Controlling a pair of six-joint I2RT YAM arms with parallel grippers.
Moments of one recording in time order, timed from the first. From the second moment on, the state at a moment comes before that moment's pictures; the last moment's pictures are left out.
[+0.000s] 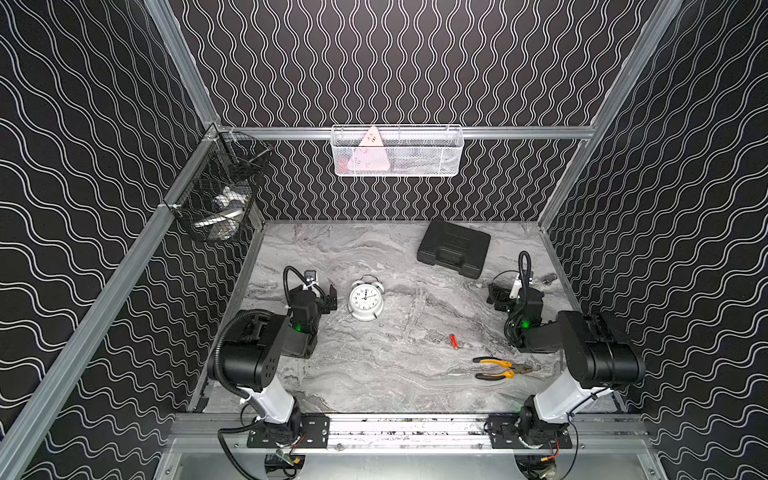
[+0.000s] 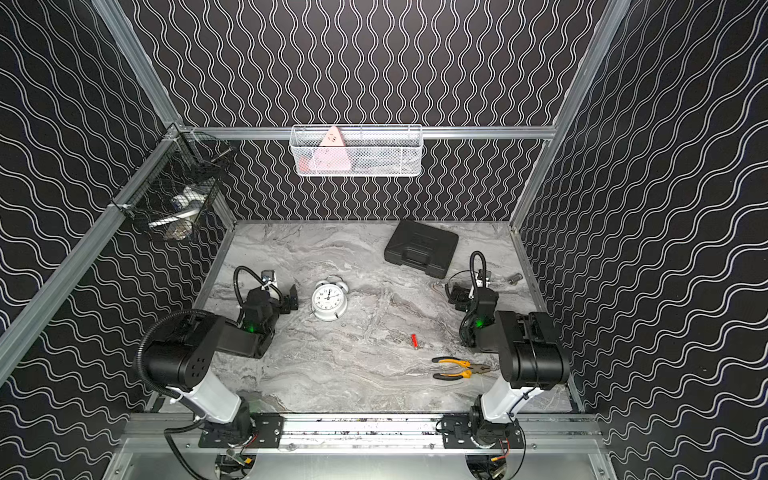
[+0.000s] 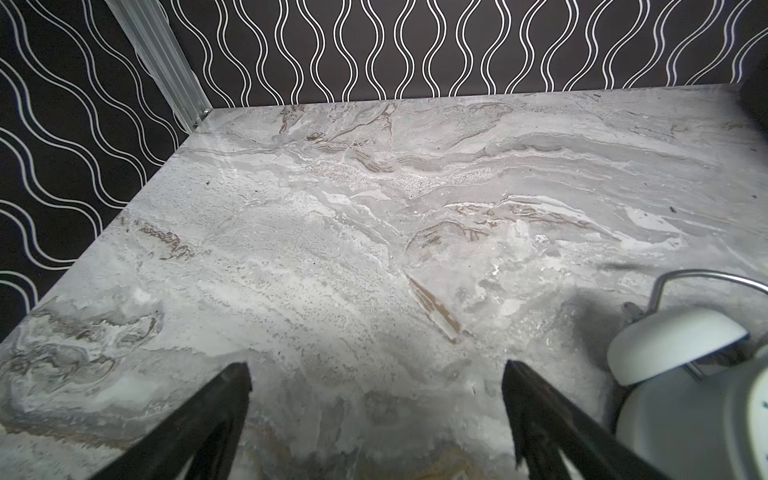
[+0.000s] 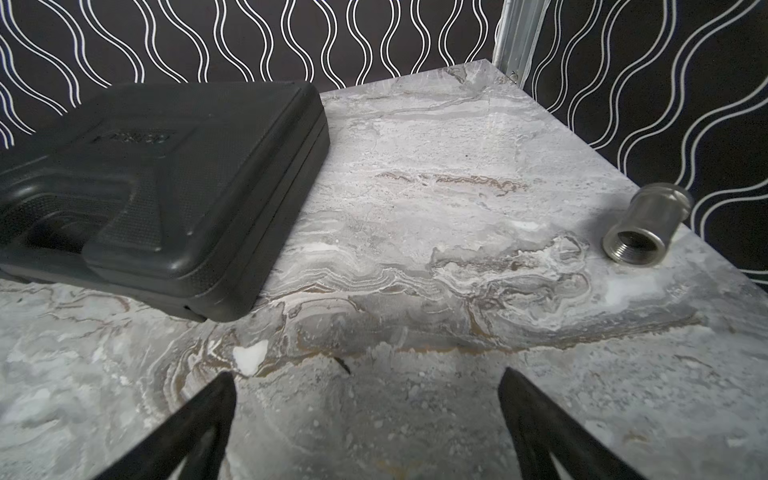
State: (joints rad) left arm -0.07 1.66 0.37 0.95 -0.21 -0.02; right arm -0.02 1.67 0.41 0.86 0.12 0.15
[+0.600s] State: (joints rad) left arm -0.07 1.66 0.37 0.95 -0.21 -0.02; right arm -0.03 1.67 0.41 0.86 0.12 0.16
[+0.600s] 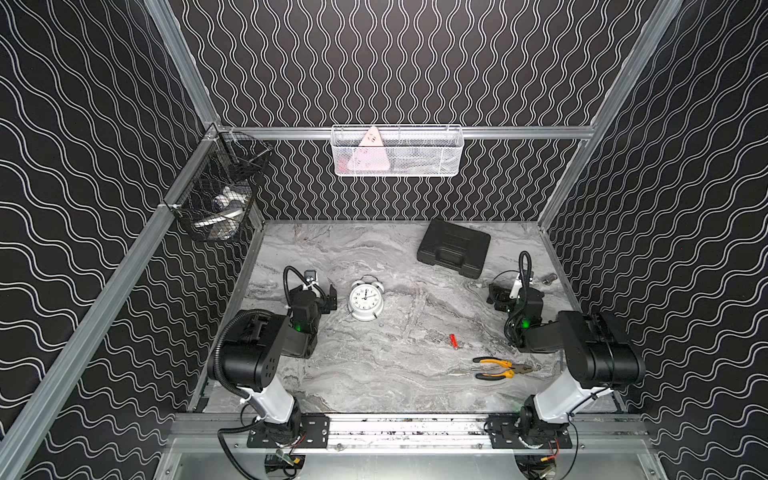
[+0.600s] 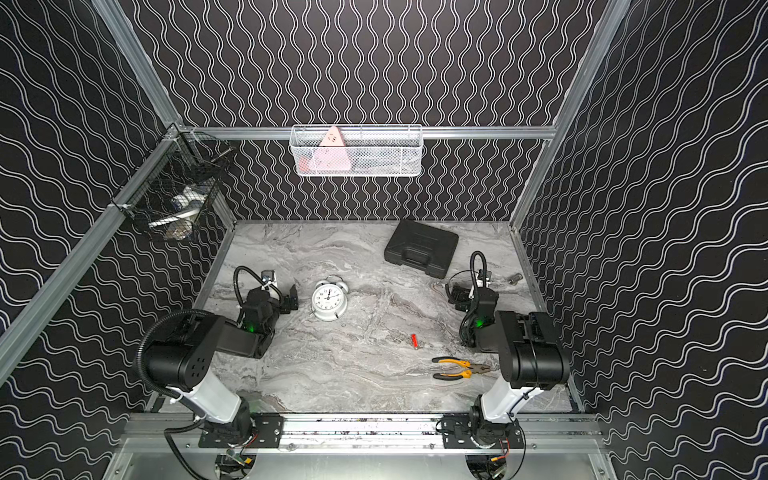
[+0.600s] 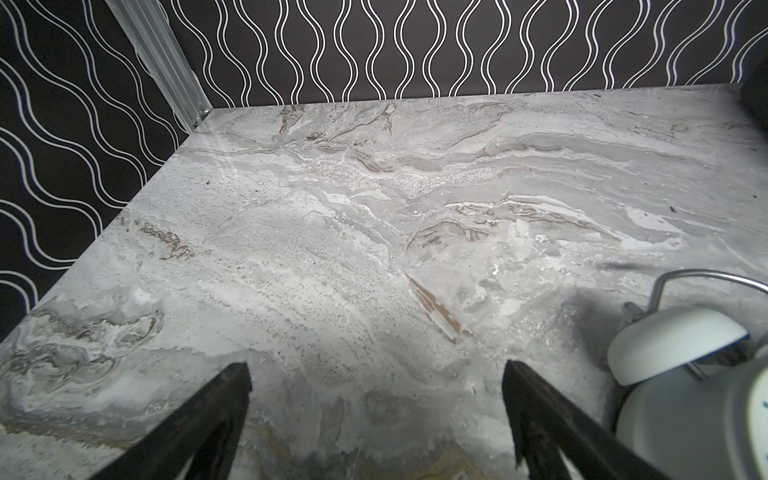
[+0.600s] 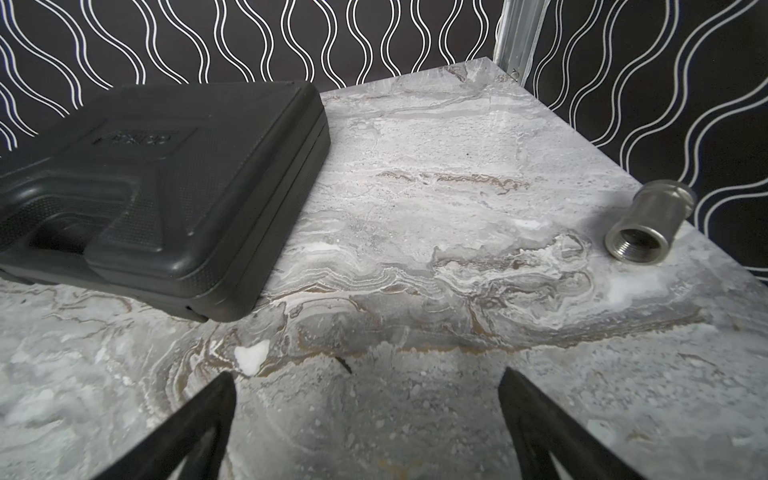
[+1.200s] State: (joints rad) left arm -0.26 1.32 0.51 0.52 -0.49 -0.07; right arm 0.04 1.28 0.47 0.55 0.23 0.21
